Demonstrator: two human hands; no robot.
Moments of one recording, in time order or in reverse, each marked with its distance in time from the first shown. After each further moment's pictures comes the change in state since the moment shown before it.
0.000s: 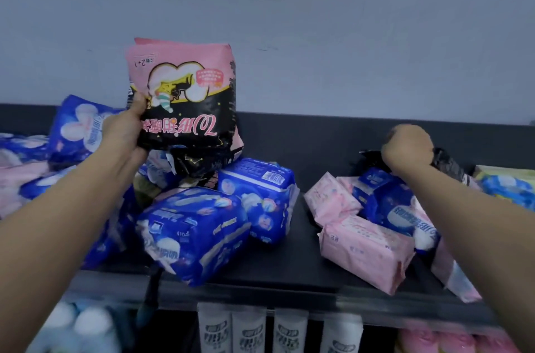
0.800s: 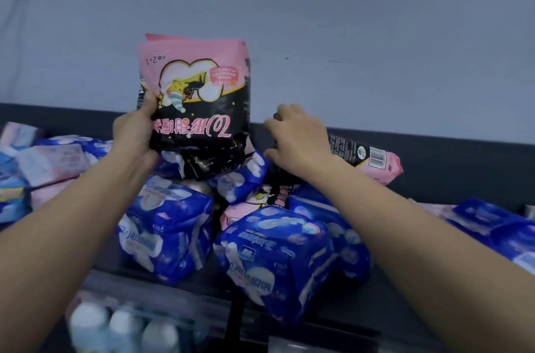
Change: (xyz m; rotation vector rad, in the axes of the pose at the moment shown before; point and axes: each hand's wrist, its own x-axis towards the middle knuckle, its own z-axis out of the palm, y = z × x) left_hand 0.047 0.067 -0.080 -0.007 0.117 0.098; right_hand -0.114 -0.279 0.016 -0.080 0.050 -0.972
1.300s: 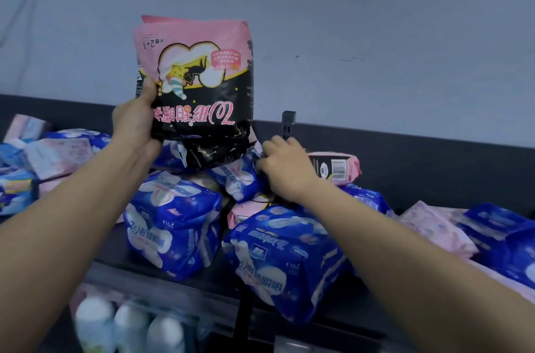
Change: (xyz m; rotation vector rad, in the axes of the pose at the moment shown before) left_hand 0.004 0.012 -0.006 -0.053 -0.031 0.035; right_hand -0.004 -0.030 0.053 -0.077 0.116 -0.369
